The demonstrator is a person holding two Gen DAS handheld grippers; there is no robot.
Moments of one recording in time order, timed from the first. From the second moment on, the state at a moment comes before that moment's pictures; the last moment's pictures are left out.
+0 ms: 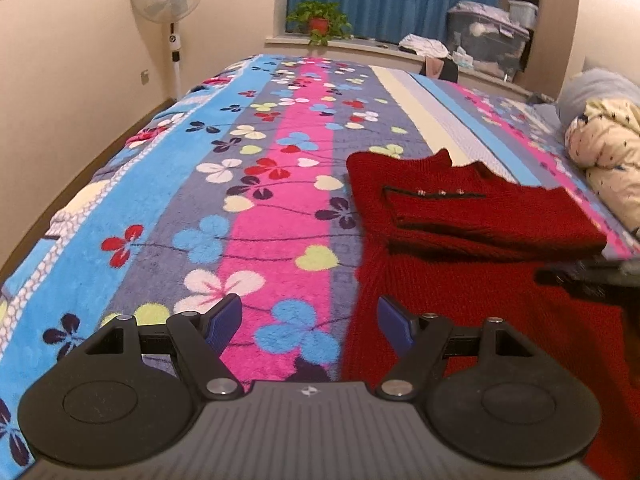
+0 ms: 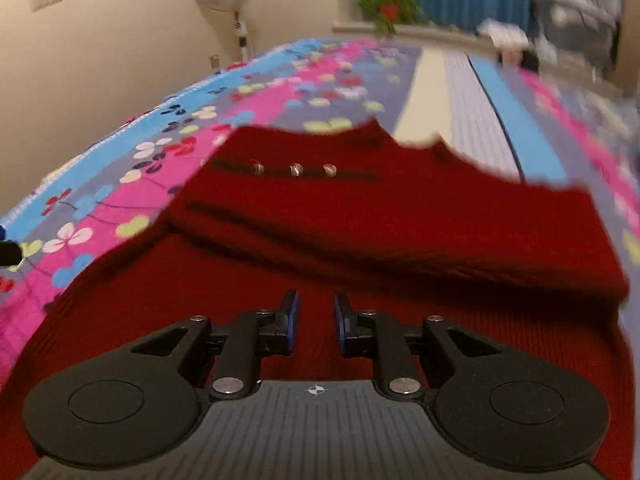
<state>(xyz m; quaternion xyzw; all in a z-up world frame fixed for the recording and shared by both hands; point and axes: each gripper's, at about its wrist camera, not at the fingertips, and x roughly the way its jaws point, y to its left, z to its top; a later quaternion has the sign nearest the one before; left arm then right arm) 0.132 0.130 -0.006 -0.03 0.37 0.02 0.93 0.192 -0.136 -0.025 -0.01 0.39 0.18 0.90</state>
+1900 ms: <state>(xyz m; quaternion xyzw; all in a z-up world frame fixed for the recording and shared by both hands) -0.020 0.114 -0.070 -0.12 0.45 0.01 0.88 -0.038 -0.365 -0.051 0.09 0.53 -0.01 0.84</state>
